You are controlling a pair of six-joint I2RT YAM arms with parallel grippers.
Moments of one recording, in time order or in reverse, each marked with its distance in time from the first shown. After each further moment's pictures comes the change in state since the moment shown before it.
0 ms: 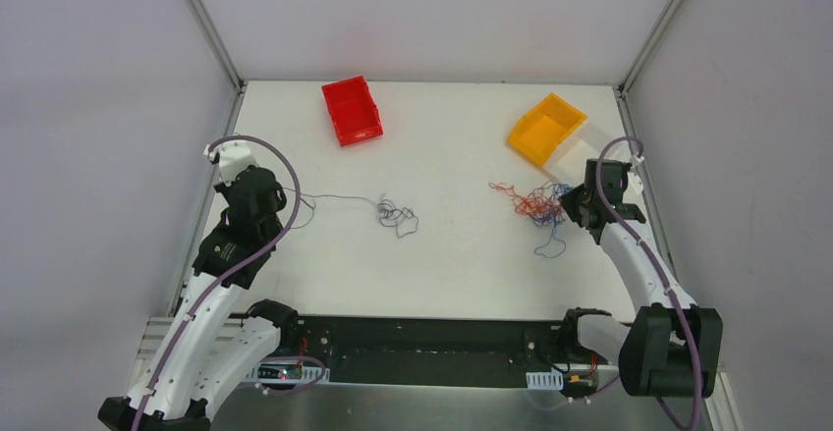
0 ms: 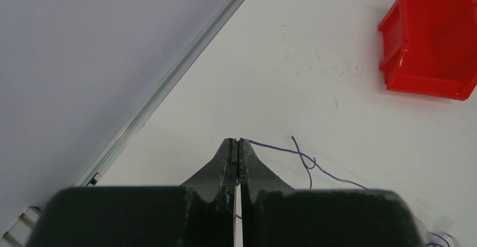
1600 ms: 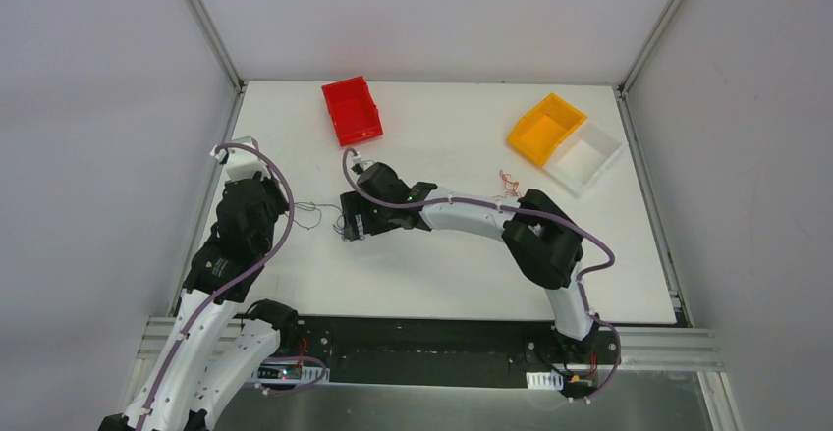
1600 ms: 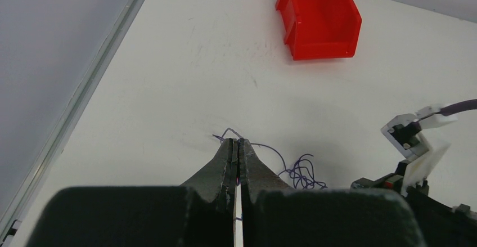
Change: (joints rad) left arm 0.007 -0.088 -0.019 0.028 0.324 0.009; right arm 1.036 0.879 0.764 0.135 -0.227 -0.306
